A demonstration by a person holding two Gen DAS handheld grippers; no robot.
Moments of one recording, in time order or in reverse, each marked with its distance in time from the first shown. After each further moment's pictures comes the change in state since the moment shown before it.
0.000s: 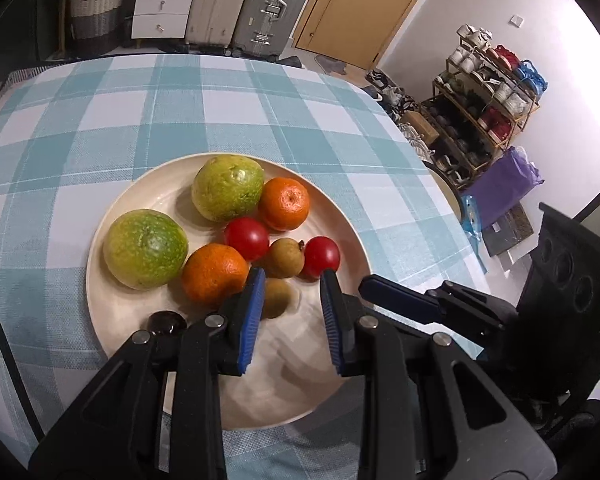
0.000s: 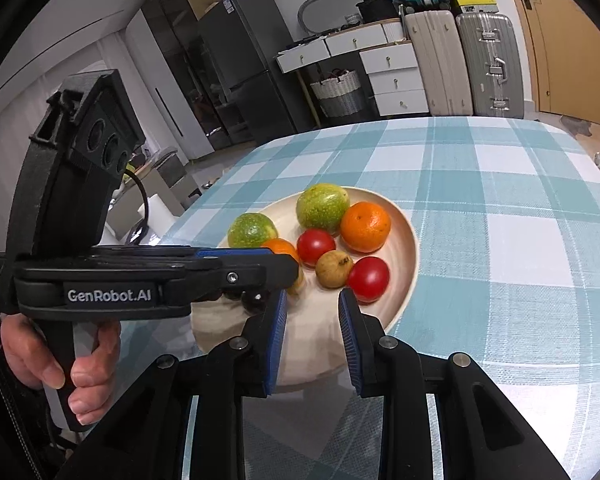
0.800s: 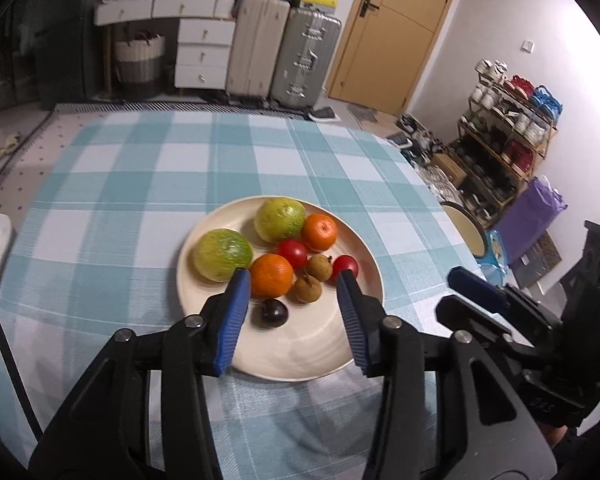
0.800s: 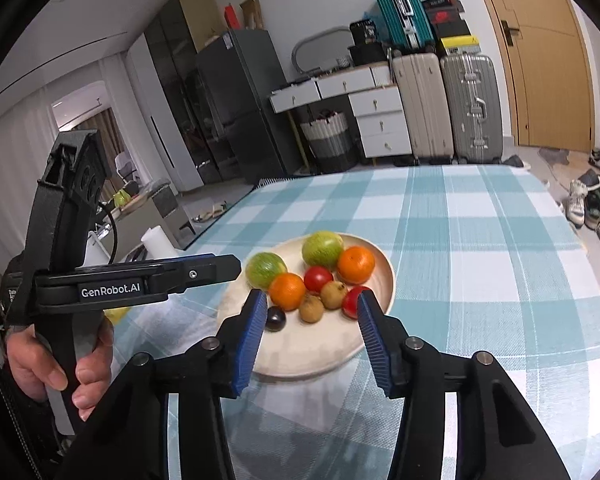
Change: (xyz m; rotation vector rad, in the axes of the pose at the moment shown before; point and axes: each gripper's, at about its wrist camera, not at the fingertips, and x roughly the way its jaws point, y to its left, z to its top) left arm -0.093 -0.007 -0.034 0.001 -0.218 0.169; right arm -0.069 0.029 -0.002 -0.021 -0.160 -0.066
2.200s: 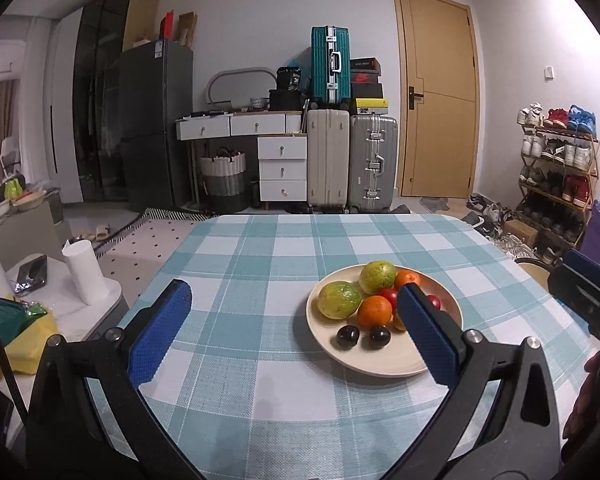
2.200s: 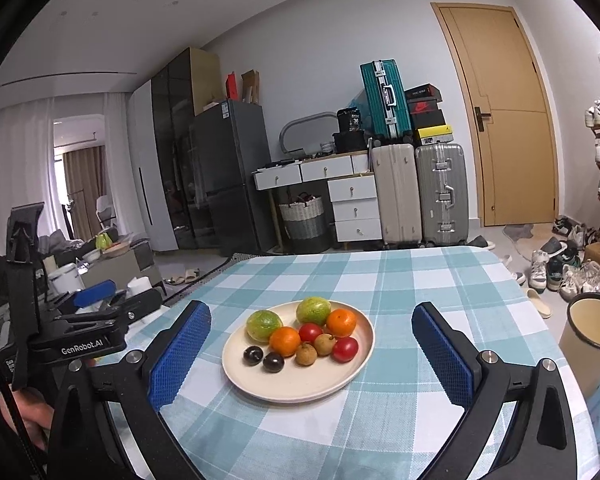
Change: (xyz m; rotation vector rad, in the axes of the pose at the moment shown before) left arm -0.098 0.017 -0.077 0.093 -0.446 0.326; right arm -0.065 0.042 -0.029 -0.085 -0.320 -0.141
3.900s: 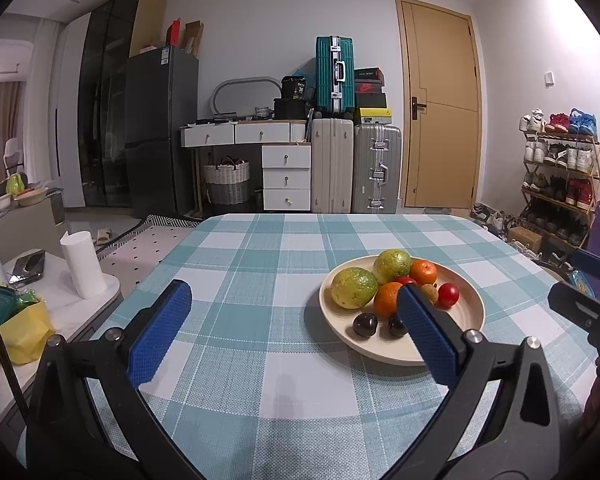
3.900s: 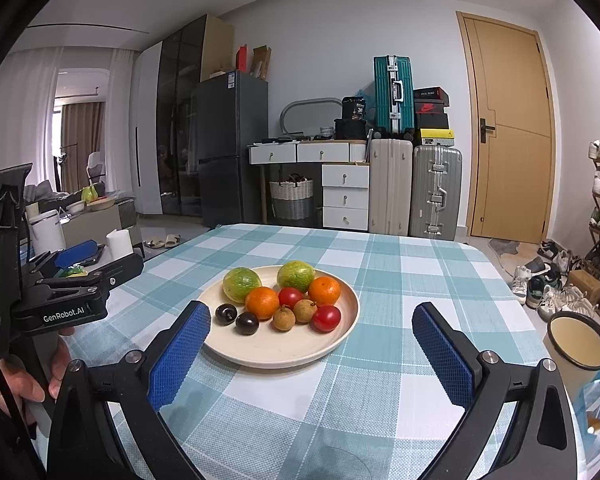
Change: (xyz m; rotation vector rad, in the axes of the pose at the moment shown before) left arm 0.016 0.004 -0.041 -0.015 -0.055 0.011; right arm 0.021 0.009 -0.036 -0.140 0.053 -0.061
